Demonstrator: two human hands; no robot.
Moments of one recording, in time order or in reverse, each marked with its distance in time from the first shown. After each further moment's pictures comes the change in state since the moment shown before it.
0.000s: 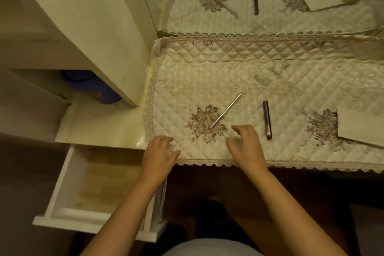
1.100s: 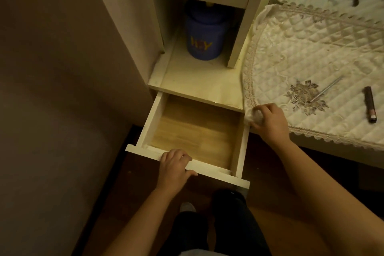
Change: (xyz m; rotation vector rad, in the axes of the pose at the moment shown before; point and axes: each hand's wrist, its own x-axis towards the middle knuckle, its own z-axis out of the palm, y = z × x) left_hand -0.138 -0.251 -0.034 0.137 -0.011 0.046; right_hand -0.040 -0.114 0.174 -0.448 -0.040 -0.157
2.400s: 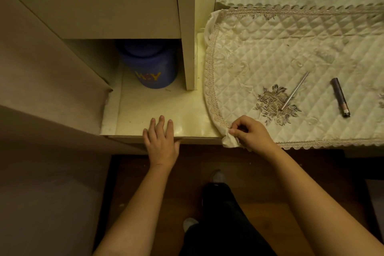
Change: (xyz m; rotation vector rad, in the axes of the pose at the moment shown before) left_hand 0.178 0.042 -0.012 0.359 0.071 -0.004; right_hand 0.045 0.029 -0.016 0.709 -0.180 0.257
